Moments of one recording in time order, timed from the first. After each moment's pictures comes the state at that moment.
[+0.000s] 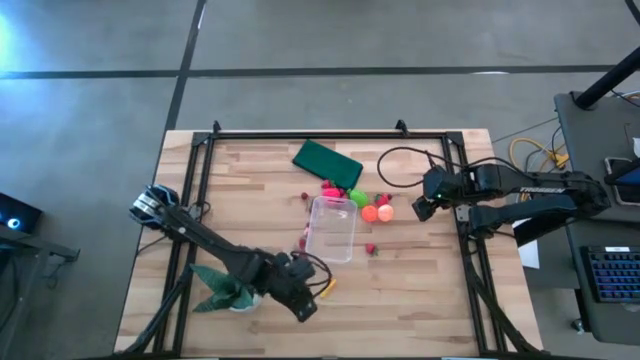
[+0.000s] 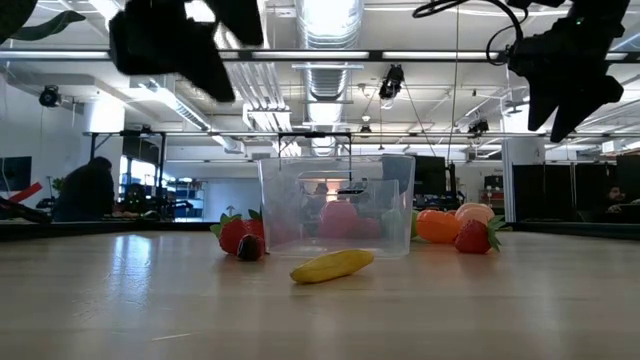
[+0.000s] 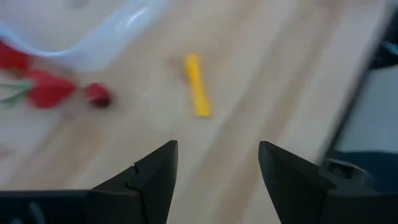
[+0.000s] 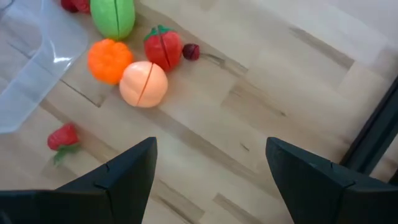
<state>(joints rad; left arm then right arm) -0.50 1.77 1.41 -0.68 -0.22 -1.13 -0.07 0.89 0.83 -1.16 0.24 0.87</state>
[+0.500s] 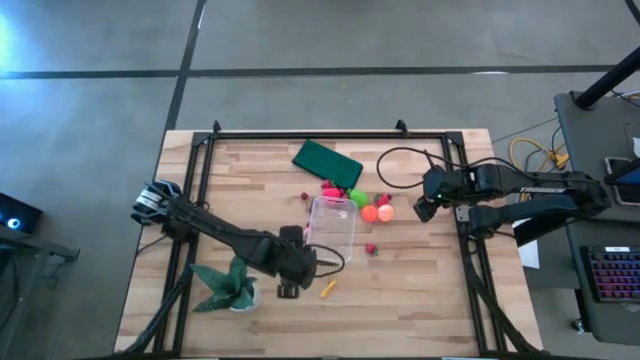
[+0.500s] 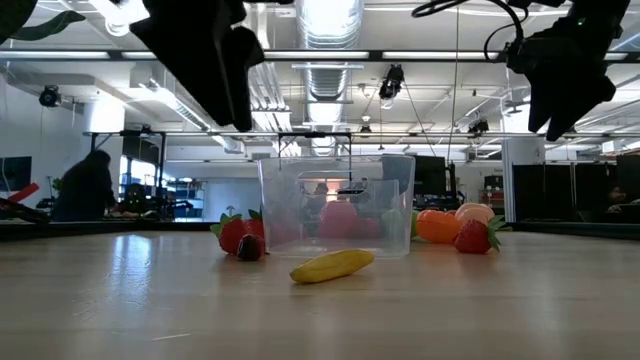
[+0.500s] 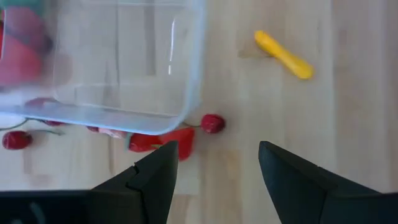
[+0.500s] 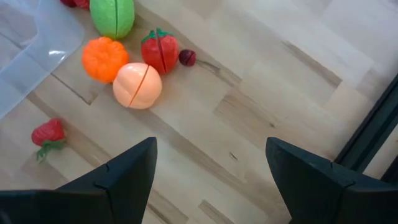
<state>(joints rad) -0.38 1.76 1.42 -0.87 -0.25 -0.30 -0.07 0.89 0.83 -1.16 0.26 0.78</state>
